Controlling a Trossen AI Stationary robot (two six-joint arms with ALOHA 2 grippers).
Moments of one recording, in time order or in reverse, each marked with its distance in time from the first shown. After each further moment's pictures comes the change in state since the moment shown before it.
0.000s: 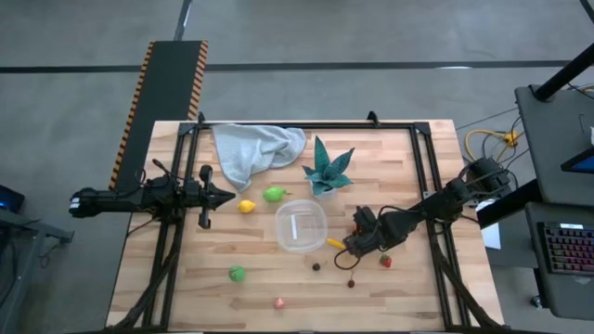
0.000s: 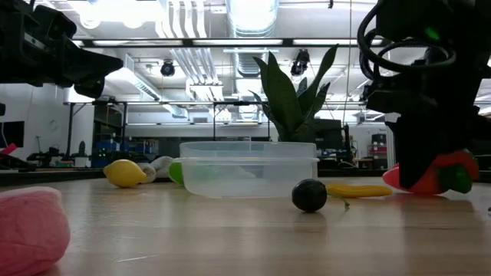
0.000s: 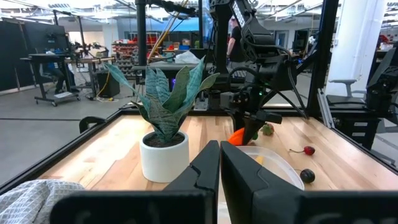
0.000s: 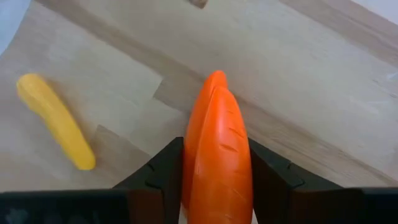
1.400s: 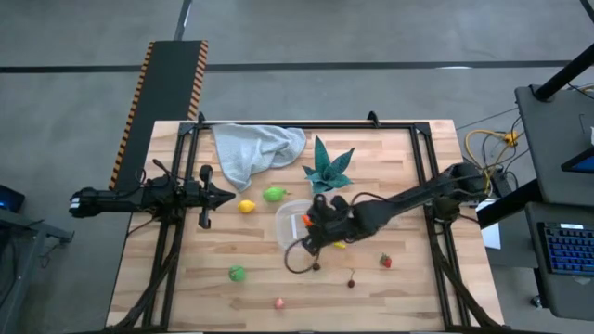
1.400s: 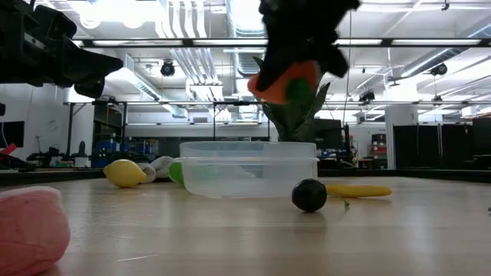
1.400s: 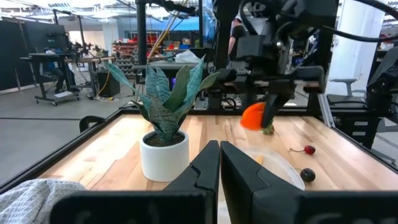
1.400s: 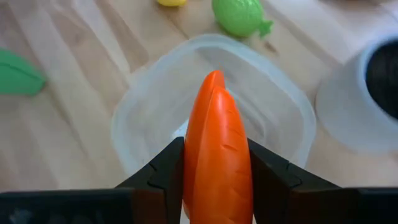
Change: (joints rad) left arm 0.000 0.001 0.000 -0.001 0.000 0.000; right arm -0.129 0.193 0.578 0.004 0.152 -0.605
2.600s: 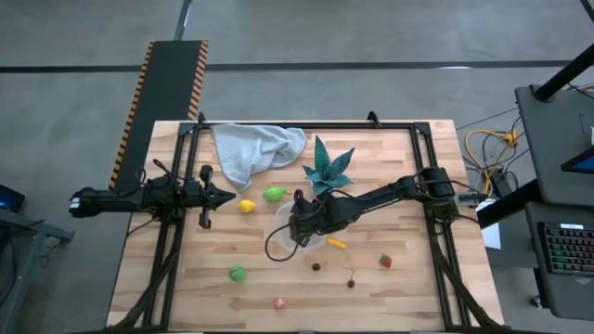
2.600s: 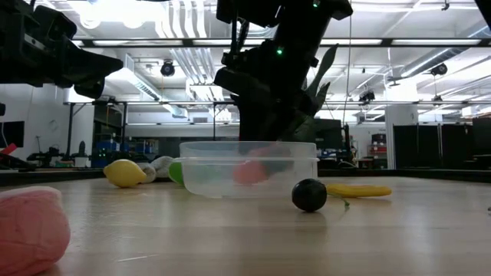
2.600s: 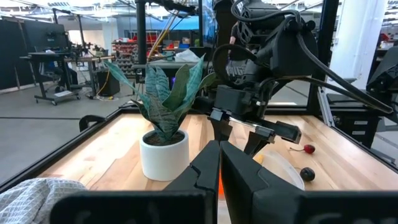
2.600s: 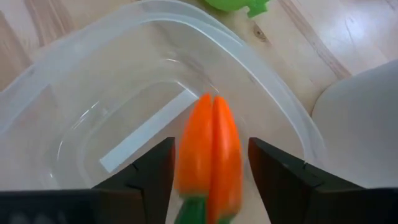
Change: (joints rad) left arm 0.000 0.001 0.000 -0.004 0.000 0.000; right arm -0.105 0.220 0.106 -0.053 -0.034 -0.142
